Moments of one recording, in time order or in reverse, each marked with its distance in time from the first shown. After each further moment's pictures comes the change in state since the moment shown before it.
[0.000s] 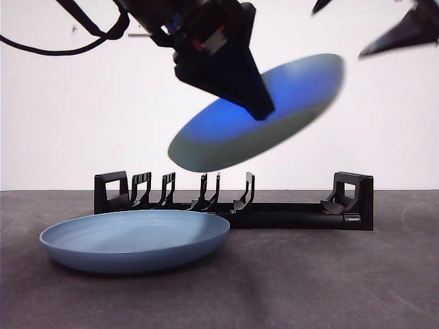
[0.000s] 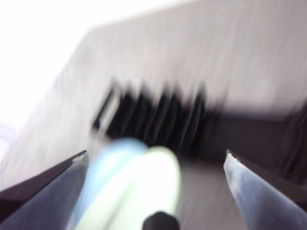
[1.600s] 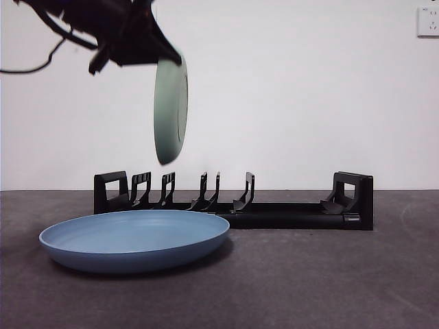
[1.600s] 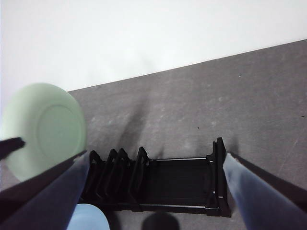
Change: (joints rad) left arm 0.701 0.194 0.237 0.319 0.562 -0.873; right arm -0.062 -0.202 0.005 -0.066 0.229 0.000
